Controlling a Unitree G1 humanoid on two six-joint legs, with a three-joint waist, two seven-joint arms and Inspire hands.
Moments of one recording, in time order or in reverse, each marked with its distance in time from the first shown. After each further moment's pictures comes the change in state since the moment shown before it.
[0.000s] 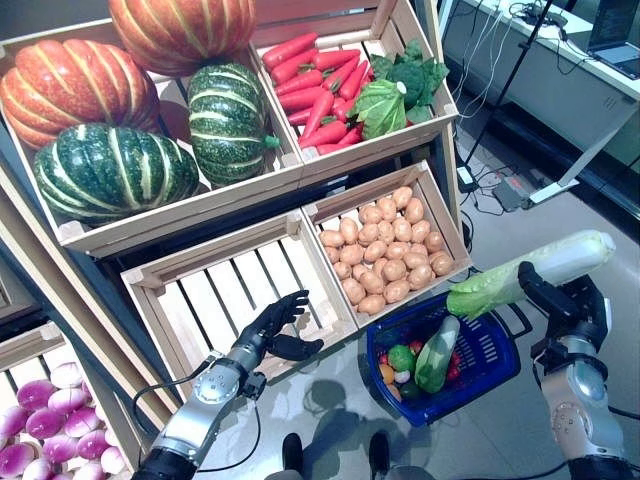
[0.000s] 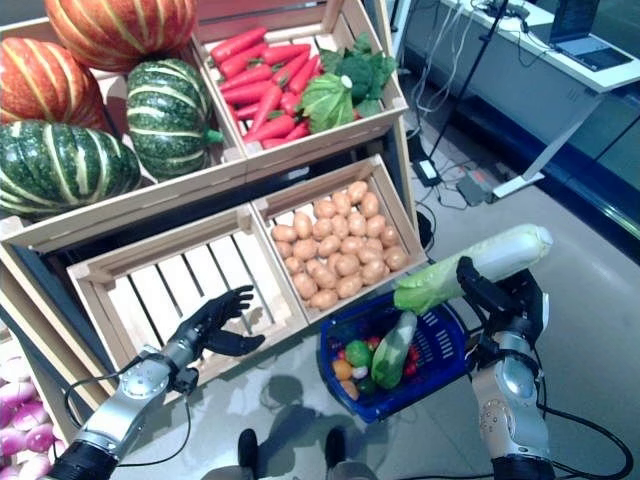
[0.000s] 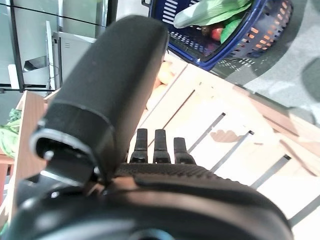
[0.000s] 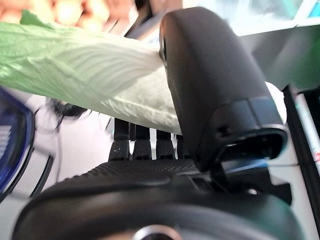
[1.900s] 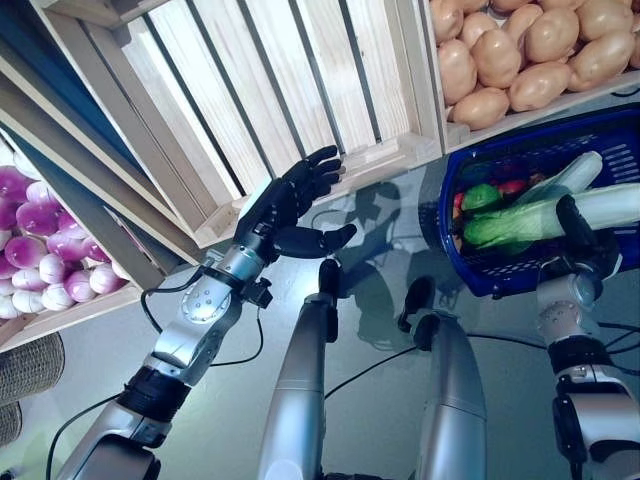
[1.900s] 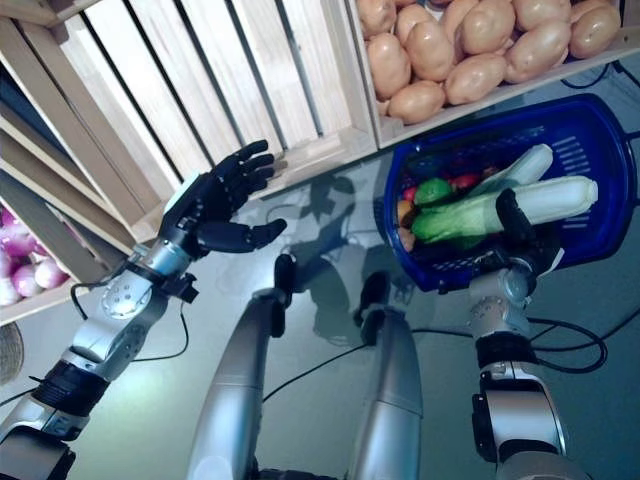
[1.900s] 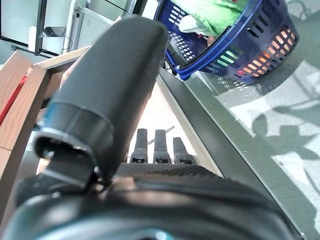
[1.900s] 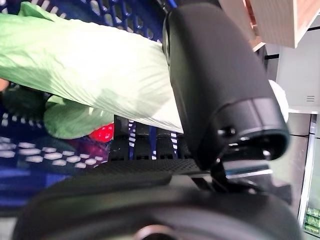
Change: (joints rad) left arm -0.380 0.126 -0.062 -0.124 -0.362 -0.227 0.005; right arm -0.698 -0.086 0.106 0.594 0.332 -0.147 -0.155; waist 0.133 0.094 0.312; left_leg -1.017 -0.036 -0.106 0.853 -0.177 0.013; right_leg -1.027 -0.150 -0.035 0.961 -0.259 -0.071
